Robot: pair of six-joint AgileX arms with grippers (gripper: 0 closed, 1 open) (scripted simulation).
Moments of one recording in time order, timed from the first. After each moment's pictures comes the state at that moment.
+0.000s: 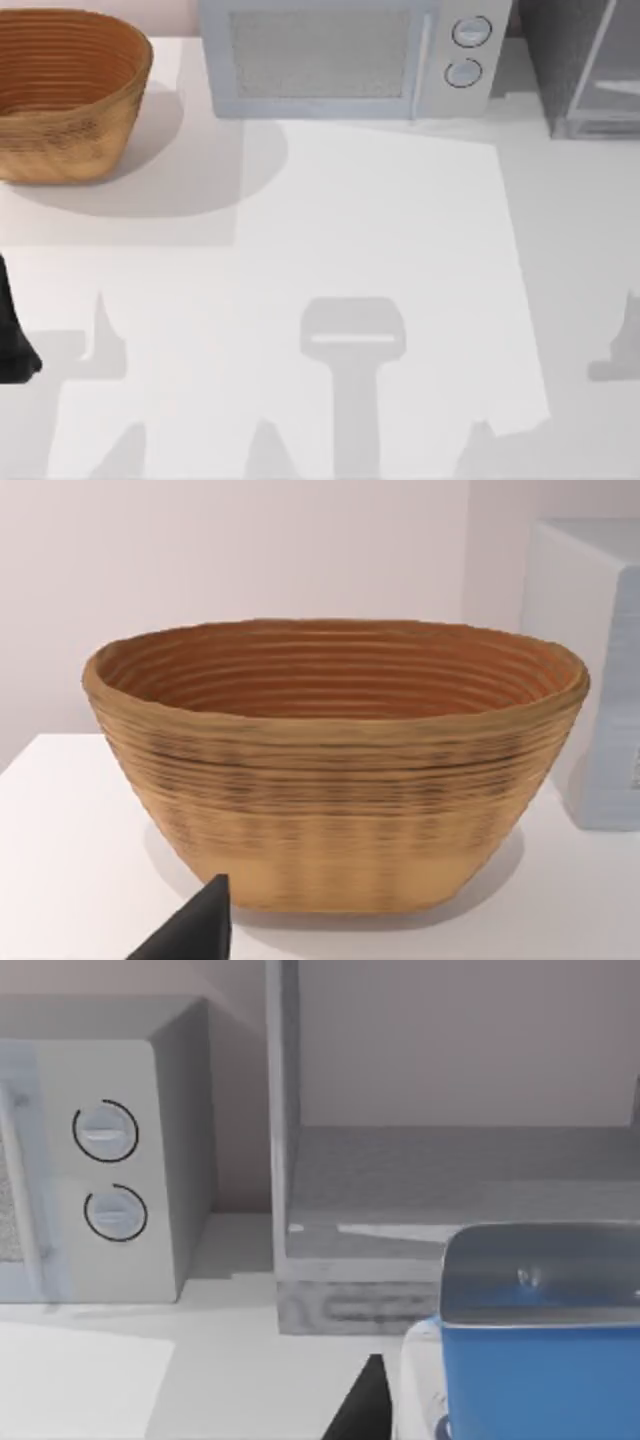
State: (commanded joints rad) left arm 0.00 0.00 0.00 0.00 0.00 0.00; right arm 0.00 0.00 0.00 0.00 0.00 0.00
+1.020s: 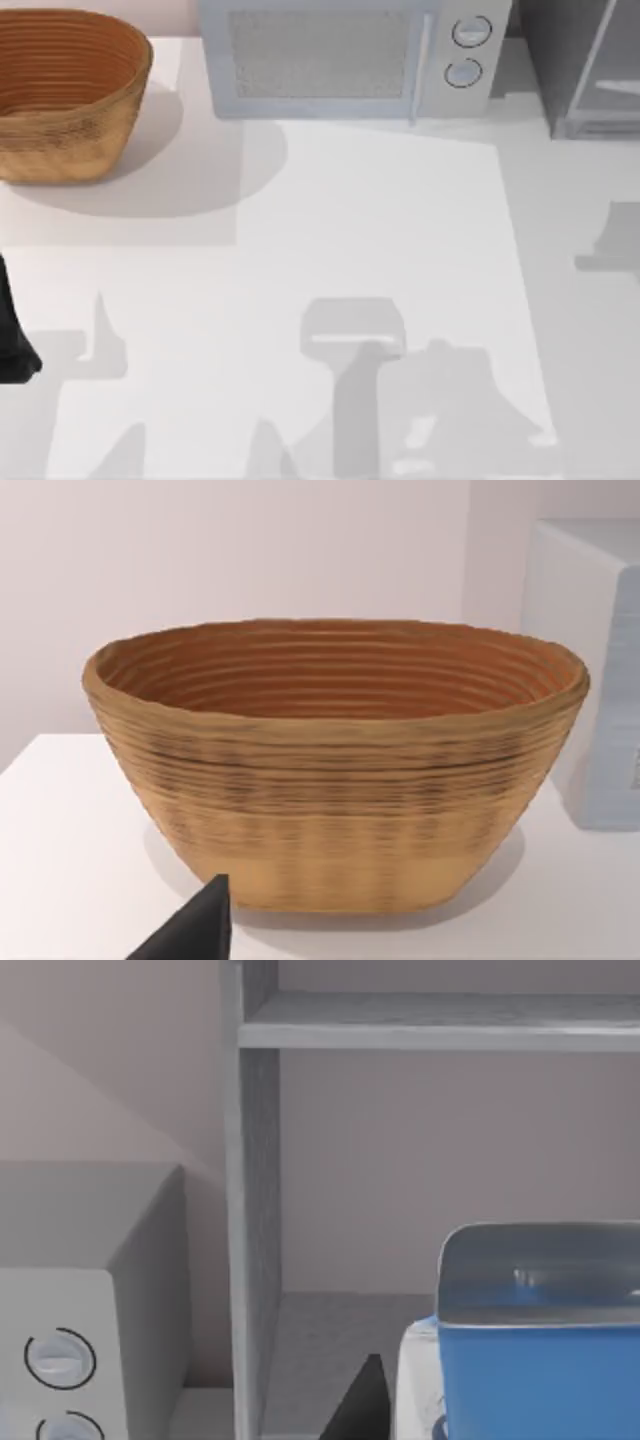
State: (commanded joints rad) left arm 0.00 0.00 0.00 0.00 0.00 0.00; right arm -0.10 0.77 0.37 0.46 -0.10 0.01
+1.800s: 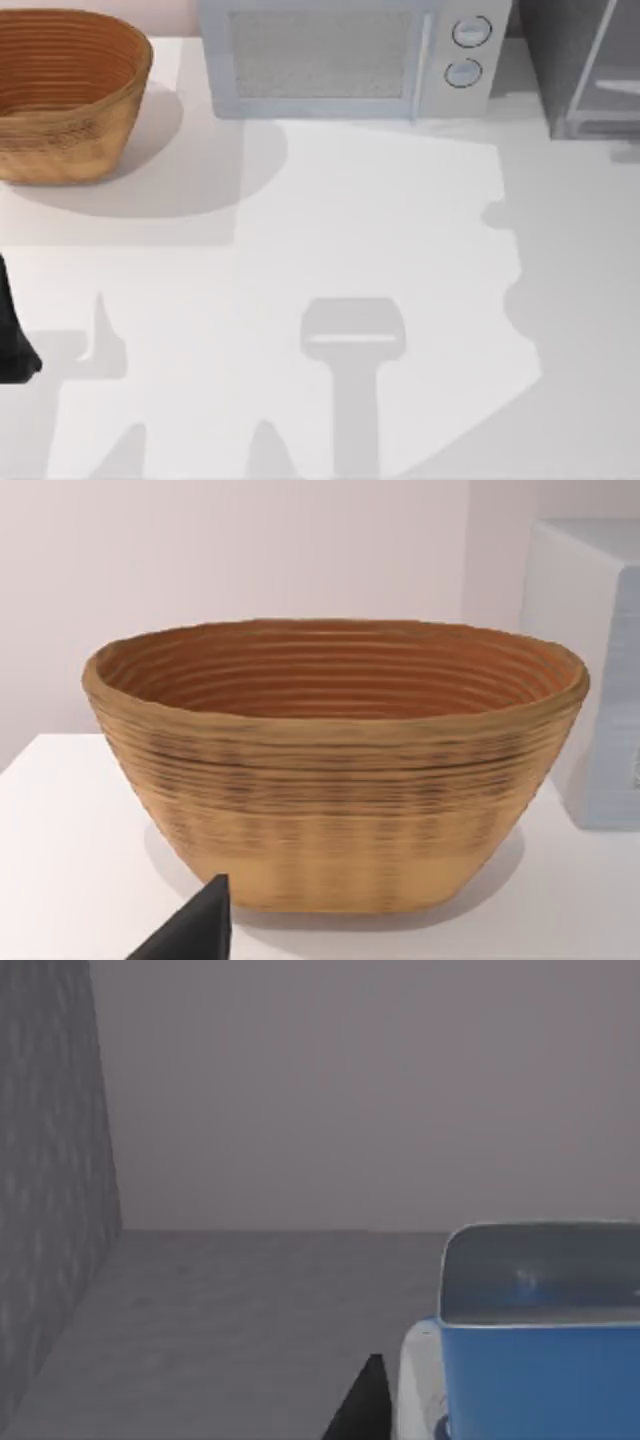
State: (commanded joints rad) left arm 0.00 0.00 0.00 0.00 0.00 0.00; right arm -0.26 2.03 0.91 1.12 -0.24 0.01
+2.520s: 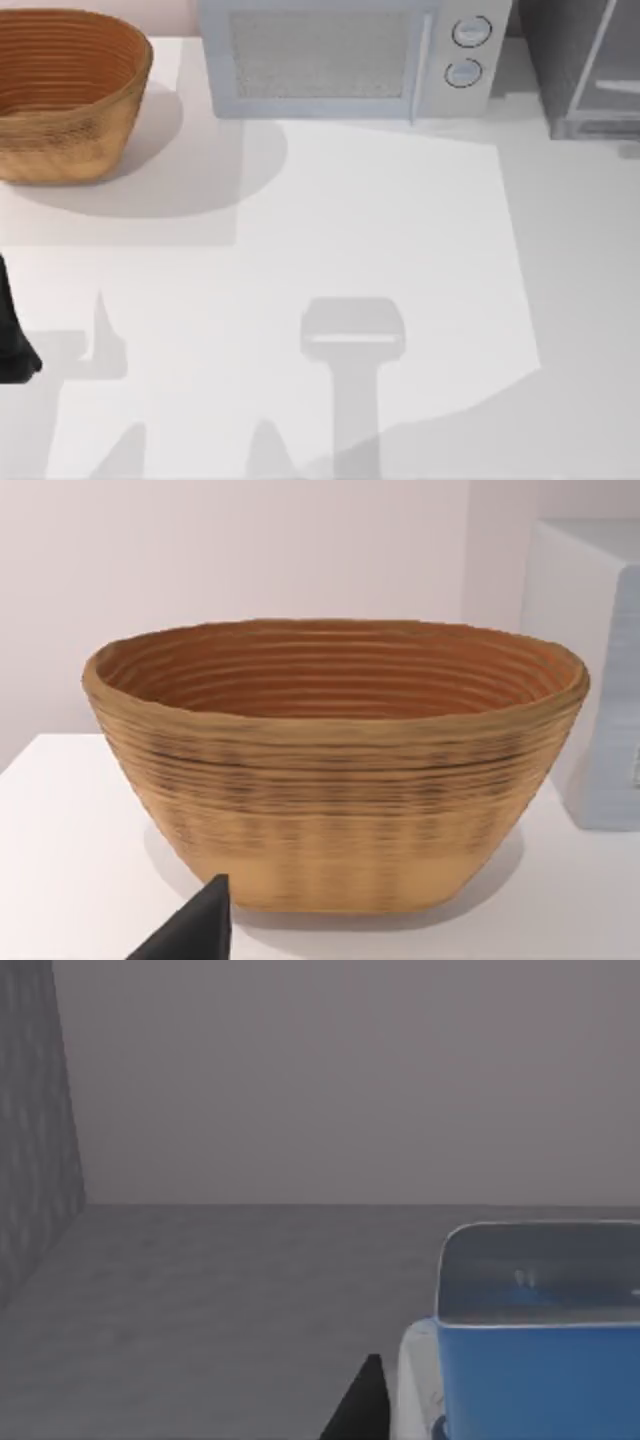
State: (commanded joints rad) left arm 0.00 0.00 0.00 0.00 0.00 0.00; right arm -0.27 2.19 1.01 1.18 -0.25 0.01
